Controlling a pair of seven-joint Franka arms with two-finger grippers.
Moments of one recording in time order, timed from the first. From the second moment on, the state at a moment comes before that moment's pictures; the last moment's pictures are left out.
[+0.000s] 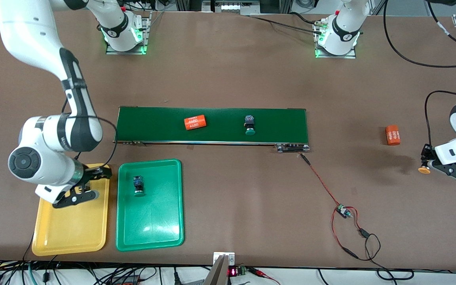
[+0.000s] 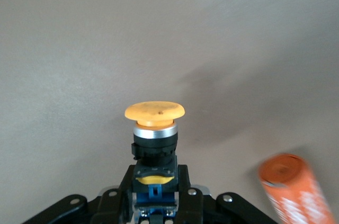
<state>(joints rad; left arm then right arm) 0.41 0.57 -0.04 -1.71 0.18 2.22 0.79 0.18 0.69 -0.07 -1.32 -0.02 1.92 -0.09</state>
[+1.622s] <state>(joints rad) 0.20 0.50 -0.62 -1.80 0.02 1.94 -0.24 0.79 0.72 -0.05 -1.34 0.10 1.95 0.67</state>
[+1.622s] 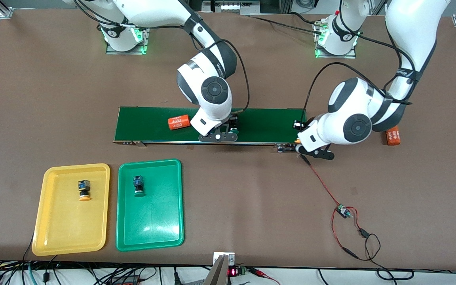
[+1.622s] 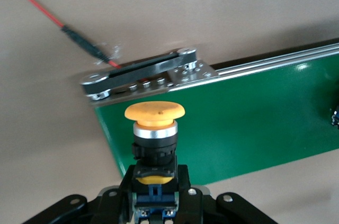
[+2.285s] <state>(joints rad) 0.20 0.50 -0.71 -1.97 0.02 2.11 -0.42 0.81 0.74 -0.05 -1.37 0.16 1.97 0.67</state>
